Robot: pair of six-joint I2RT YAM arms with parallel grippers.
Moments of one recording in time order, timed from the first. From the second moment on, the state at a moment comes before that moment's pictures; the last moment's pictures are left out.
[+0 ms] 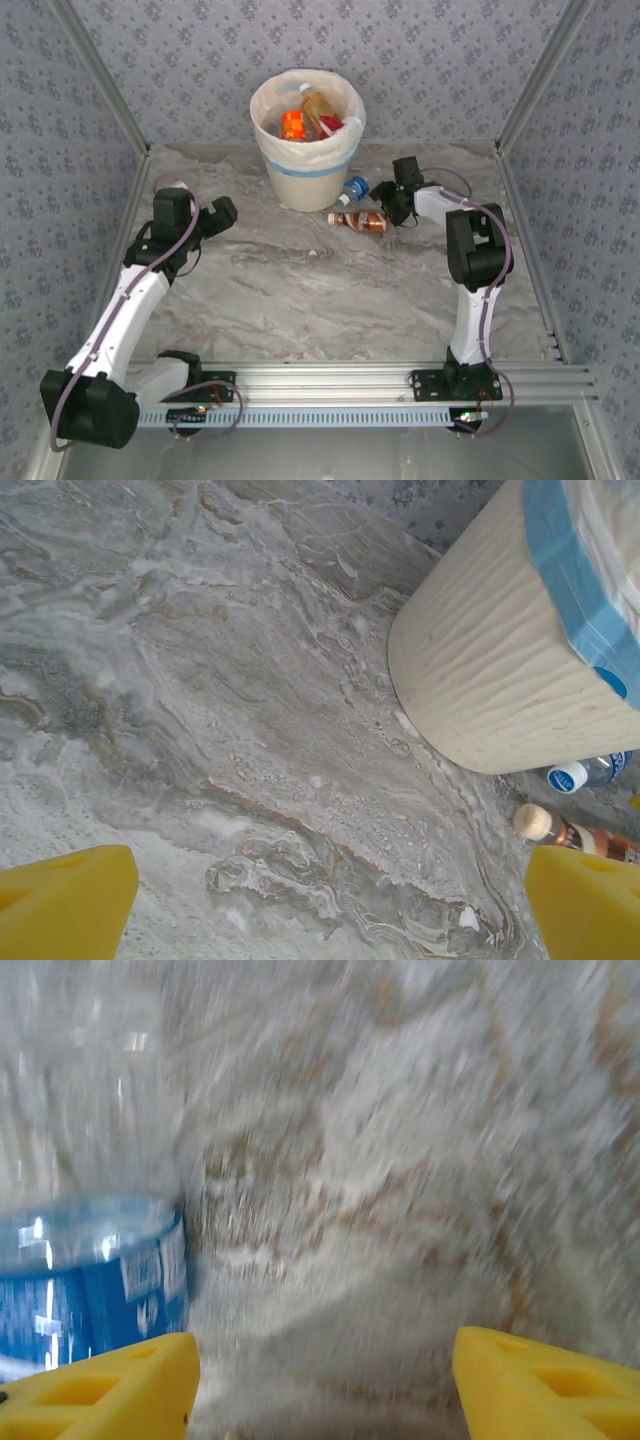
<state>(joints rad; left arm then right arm) -0.19 1.05 0.92 -0.50 -0.03 -0.58 0.23 2.04 1.39 -0.33 -0.17 1.01</state>
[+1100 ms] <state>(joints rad) -0.20 1.10 0.79 -0.42 0.08 -0.70 0.63 1.95 1.30 -0.57 -0.06 0.12</state>
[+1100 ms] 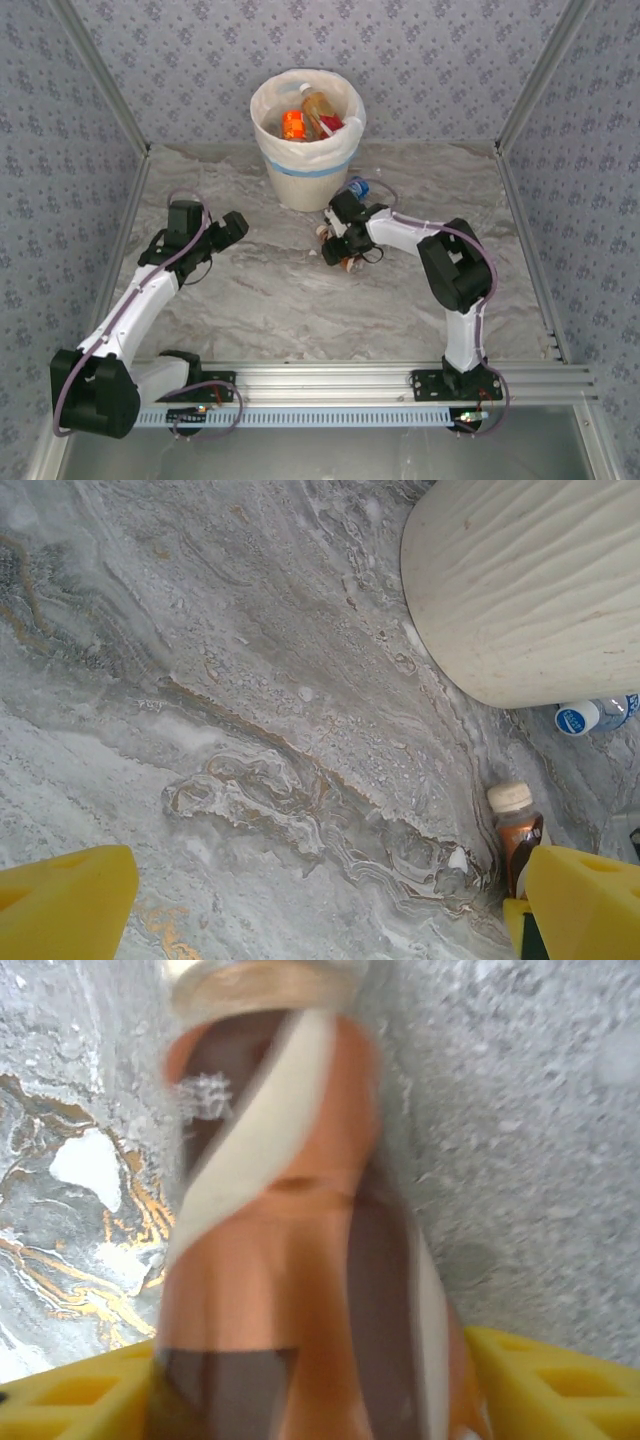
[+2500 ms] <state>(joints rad) -0.20 1.11 0.79 -0.42 0.04 -0.72 0.57 2.13 2.36 -0.43 -0.02 0.11</state>
